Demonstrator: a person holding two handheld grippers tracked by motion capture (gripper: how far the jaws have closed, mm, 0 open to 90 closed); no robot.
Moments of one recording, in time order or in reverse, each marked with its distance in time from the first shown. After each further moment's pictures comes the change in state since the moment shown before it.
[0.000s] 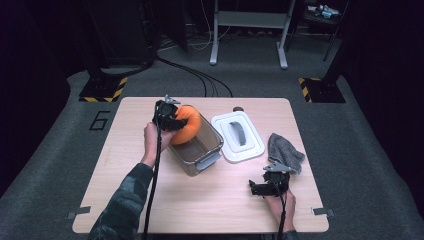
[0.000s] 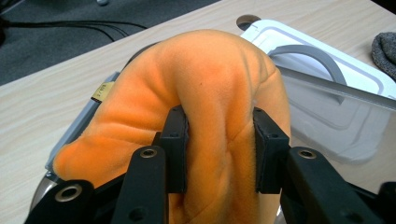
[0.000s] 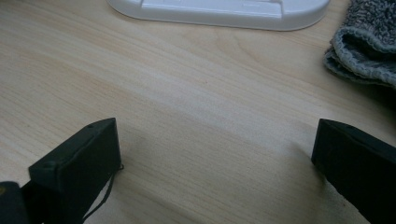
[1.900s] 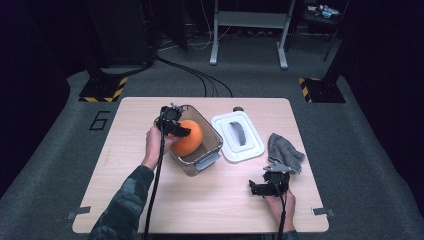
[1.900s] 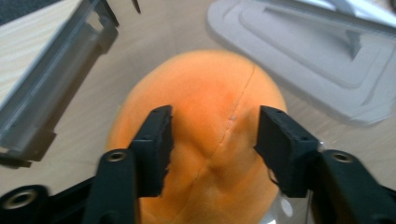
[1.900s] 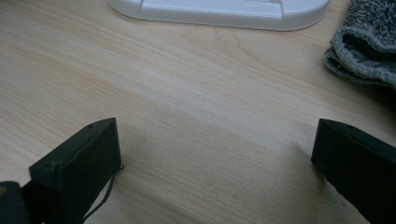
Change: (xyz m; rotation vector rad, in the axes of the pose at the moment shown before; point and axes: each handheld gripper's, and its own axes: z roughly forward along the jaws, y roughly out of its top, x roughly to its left) left arm -0.003 -0.012 0.021 0.128 -0.030 0.000; right arm 0.000 0.000 0.000 0.000 0.000 0.001
